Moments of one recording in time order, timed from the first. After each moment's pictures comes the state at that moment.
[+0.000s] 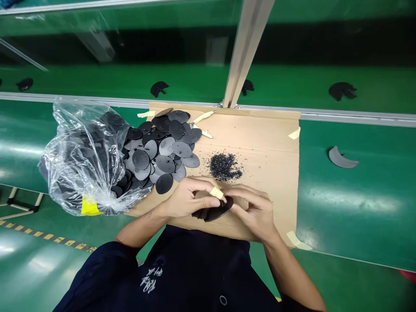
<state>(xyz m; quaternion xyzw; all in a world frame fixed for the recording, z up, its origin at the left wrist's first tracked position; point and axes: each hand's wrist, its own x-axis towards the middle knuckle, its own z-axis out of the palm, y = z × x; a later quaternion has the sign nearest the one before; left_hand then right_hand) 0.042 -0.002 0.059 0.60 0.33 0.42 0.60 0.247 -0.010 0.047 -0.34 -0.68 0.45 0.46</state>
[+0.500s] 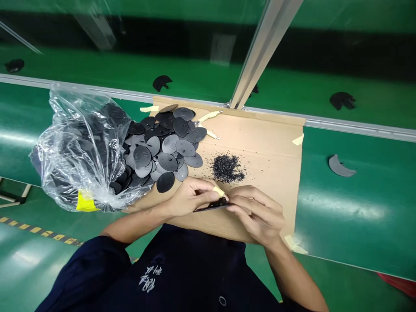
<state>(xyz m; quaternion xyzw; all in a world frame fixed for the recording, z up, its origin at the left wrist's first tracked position) 0.037 -0.008 0.057 0.50 0.40 0.39 0.66 0.243 -0.009 0.061 -0.33 -0.75 0.34 0.47</state>
